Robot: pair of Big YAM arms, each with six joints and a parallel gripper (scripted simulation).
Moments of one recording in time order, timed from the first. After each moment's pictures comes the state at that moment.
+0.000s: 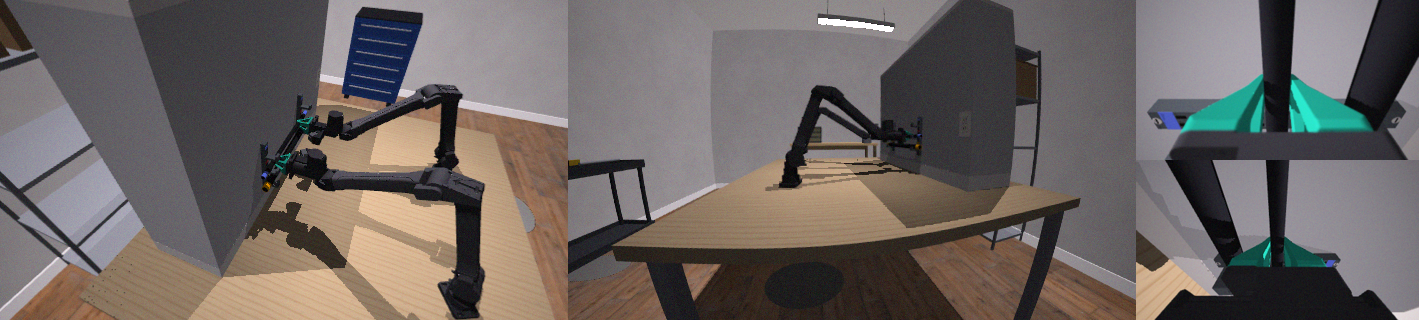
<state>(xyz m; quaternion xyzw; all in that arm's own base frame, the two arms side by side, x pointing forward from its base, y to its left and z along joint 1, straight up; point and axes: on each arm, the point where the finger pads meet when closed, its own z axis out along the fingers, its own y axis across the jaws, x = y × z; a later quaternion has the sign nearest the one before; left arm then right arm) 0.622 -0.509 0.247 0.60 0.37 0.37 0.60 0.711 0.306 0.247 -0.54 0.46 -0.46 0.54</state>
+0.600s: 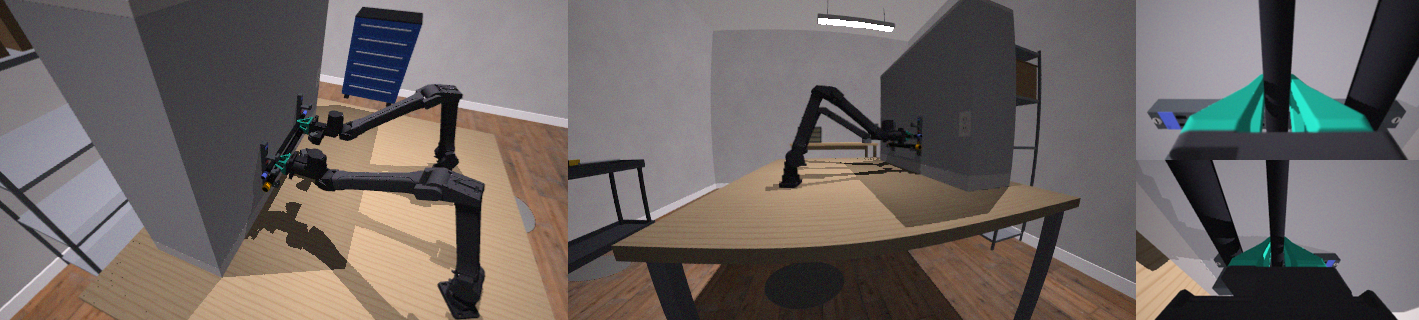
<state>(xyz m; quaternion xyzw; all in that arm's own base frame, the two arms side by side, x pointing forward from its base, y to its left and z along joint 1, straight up) 0.622 -0.509 0.247 0.60 0.37 0.37 0.60 0.711 0.306 0.247 -0.54 0.46 -0.46 0.54</state>
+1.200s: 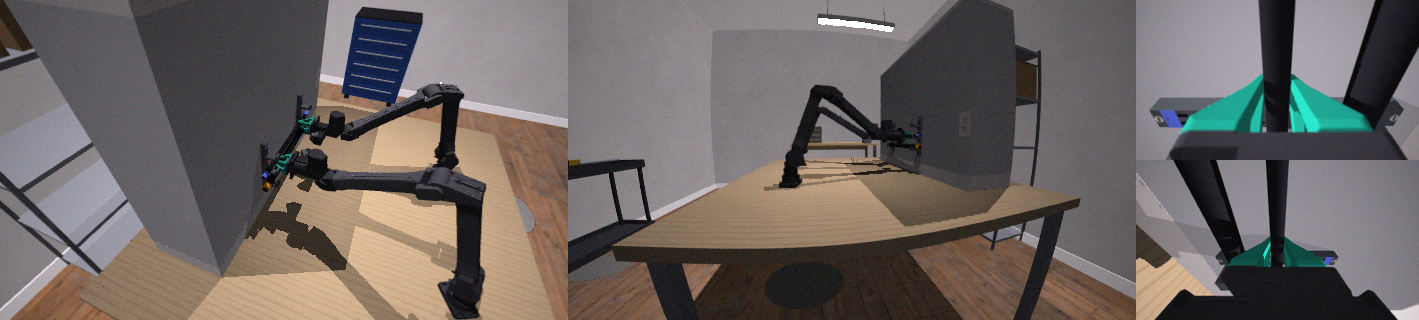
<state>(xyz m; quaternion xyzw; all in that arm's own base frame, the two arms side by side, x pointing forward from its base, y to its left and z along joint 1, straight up) 0.619 -0.508 0.247 0.60 0.37 0.37 0.60 0.705 0.304 0.247 -0.54 0.46 -0.46 0.54</state>
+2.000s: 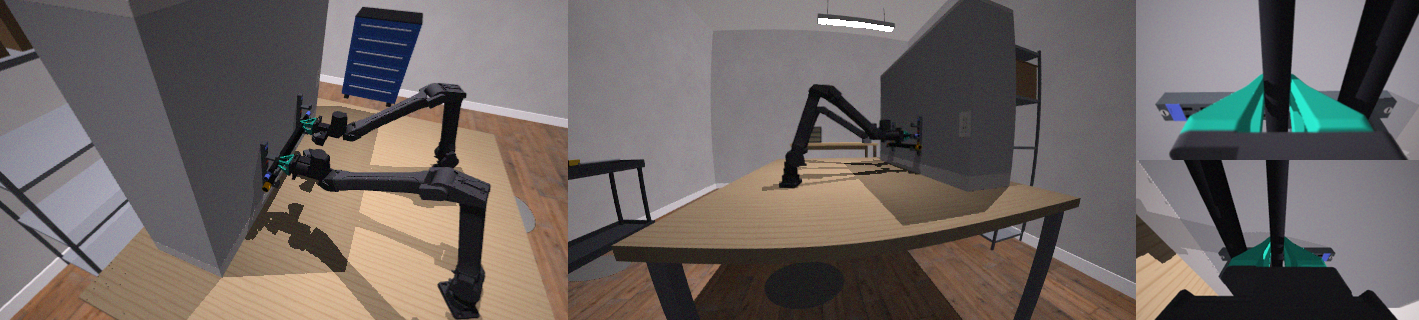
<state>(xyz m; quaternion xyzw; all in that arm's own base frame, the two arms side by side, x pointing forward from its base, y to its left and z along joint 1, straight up) 0.609 -0.504 0.247 0.61 0.37 0.37 0.60 0.695 0.302 0.247 -0.54 0.46 -0.46 0.54</state>
